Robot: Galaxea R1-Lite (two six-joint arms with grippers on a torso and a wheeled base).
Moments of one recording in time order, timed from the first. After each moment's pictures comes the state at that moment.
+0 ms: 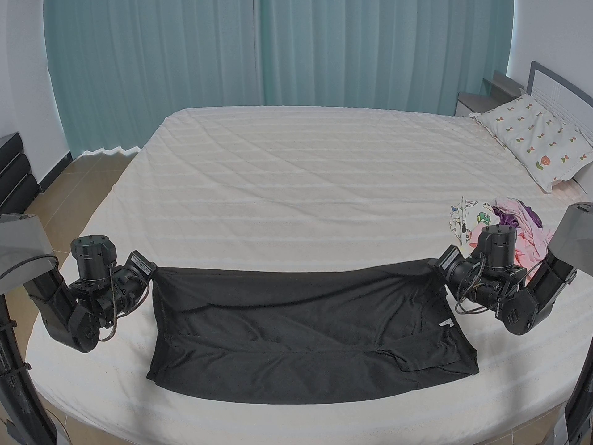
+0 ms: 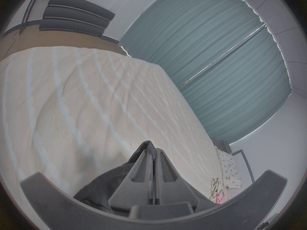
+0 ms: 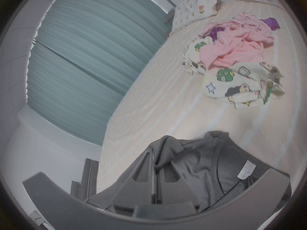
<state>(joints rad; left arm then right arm) -0.04 2.05 -0.53 -1.15 -0.02 -0.92 0.24 2.09 -0.65 -1.03 0.00 0.96</state>
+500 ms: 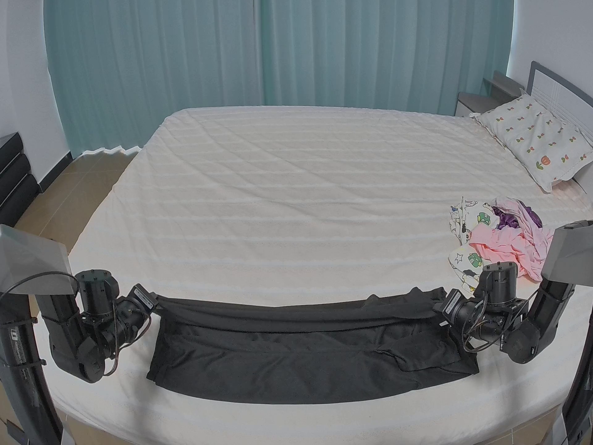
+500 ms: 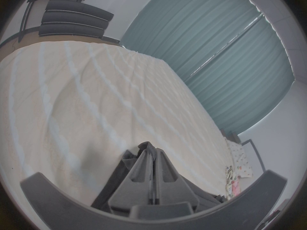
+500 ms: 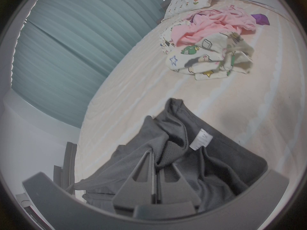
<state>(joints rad) -0.03 2.19 -0.33 -1.43 -0.01 -0.86 0.22 2.14 -0.43 -1.13 0.00 0.87</state>
